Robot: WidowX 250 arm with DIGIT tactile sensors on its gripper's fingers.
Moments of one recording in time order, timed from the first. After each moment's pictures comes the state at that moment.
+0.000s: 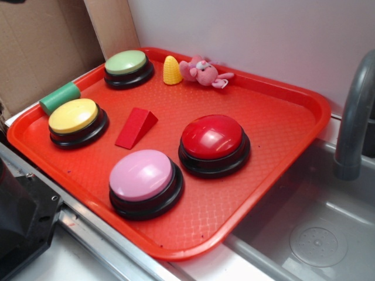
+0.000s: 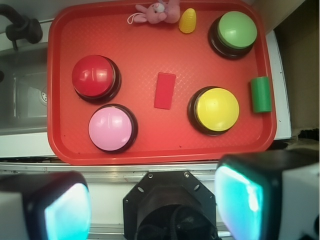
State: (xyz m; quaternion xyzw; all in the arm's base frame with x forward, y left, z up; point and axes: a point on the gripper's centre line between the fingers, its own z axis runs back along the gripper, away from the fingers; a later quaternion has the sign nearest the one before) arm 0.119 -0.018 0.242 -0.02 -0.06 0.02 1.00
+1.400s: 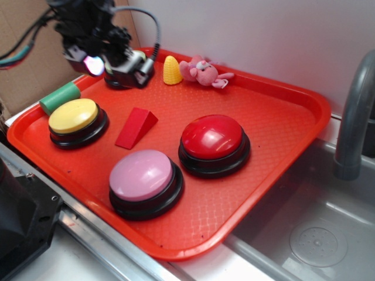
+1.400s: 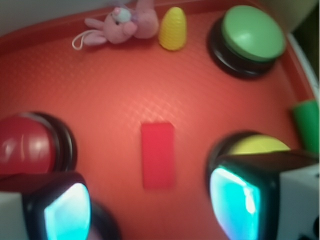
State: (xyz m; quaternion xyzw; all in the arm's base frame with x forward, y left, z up) arm 0.217 0.010 0.092 0.01 -0.14 0.13 0.98
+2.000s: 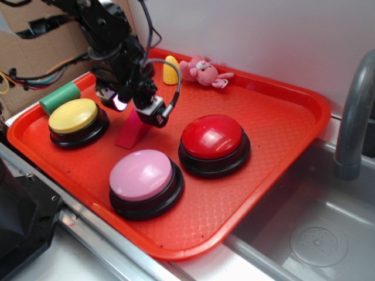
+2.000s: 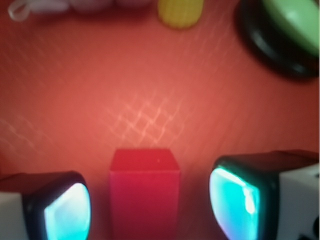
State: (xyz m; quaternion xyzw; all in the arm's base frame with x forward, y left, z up) arm 0.235 0.021 0.032 0.03 -0.12 0.09 0.99
